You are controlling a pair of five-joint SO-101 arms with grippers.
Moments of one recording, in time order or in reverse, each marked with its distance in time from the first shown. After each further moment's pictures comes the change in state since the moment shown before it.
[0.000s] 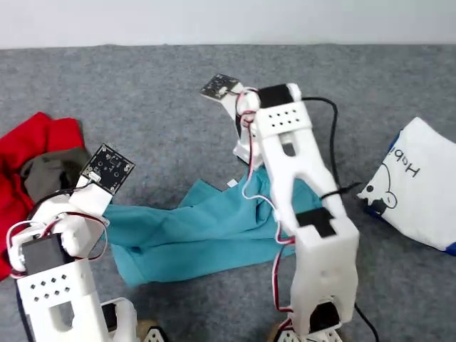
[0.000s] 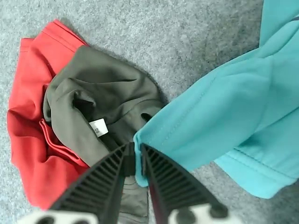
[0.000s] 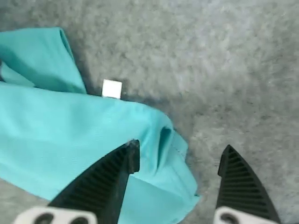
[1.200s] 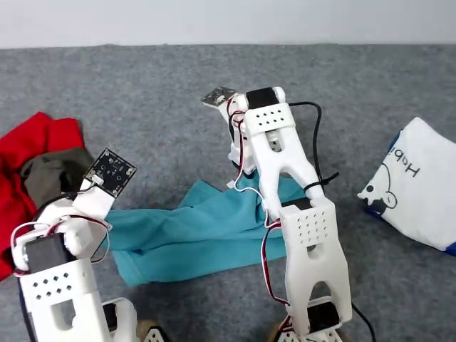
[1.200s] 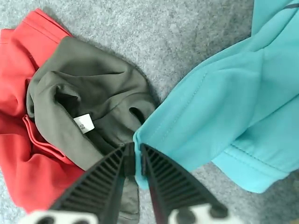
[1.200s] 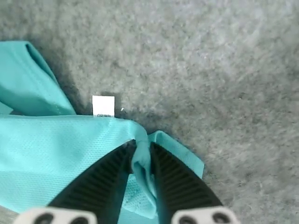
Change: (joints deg) left arm 0.0 0.0 2.9 0.0 0.0; right arm 0.1 17.8 -14.2 4.5 -3.6
